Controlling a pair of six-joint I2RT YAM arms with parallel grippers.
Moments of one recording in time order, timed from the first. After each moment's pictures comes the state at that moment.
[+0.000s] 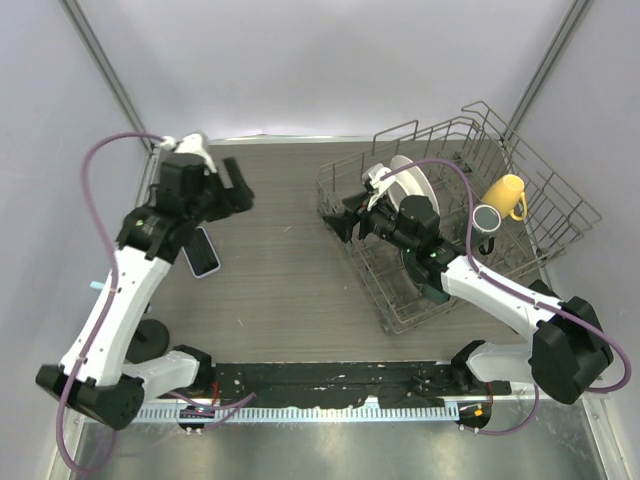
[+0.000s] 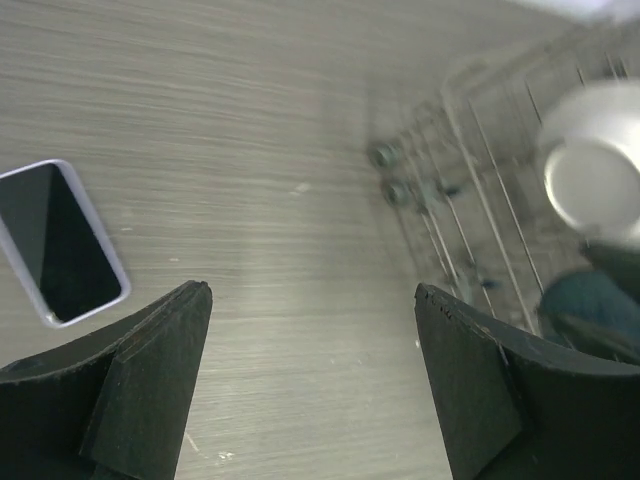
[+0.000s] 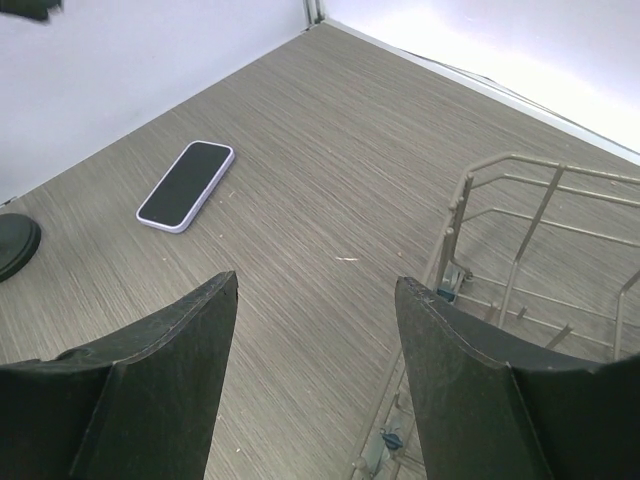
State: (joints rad) left arm -0.30 1.11 1.40 -0.82 -0.17 -0.51; right arm 0.63 1.25 0.80 0.41 -0.24 0.10
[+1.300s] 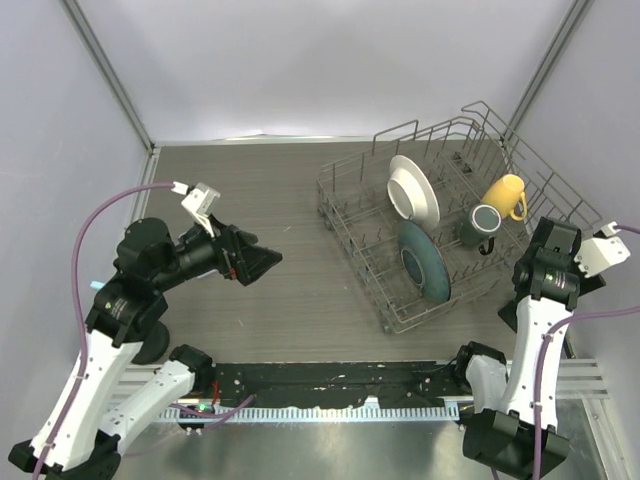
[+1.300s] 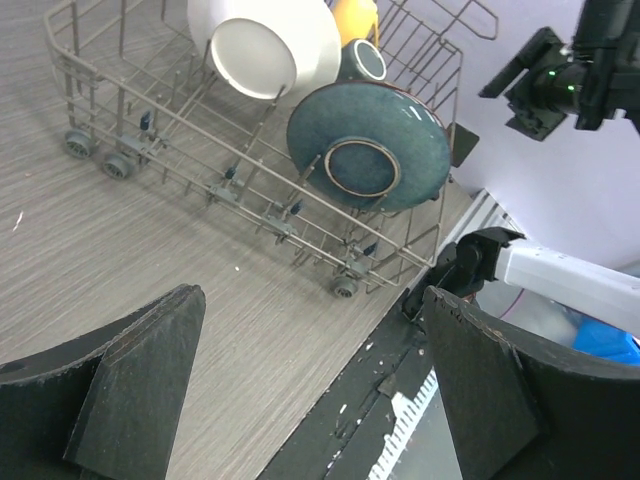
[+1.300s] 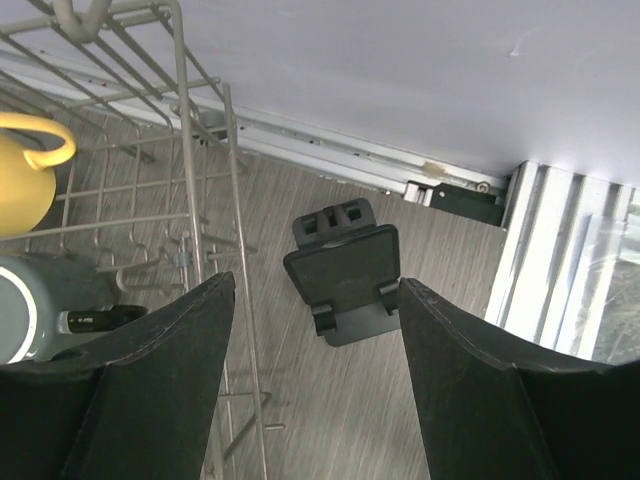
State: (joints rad) left arm -0.45 0.72 1.08 -0.57 0.46 -0.39; right arm -0.39 0.79 0.89 -0.84 0.67 0.62
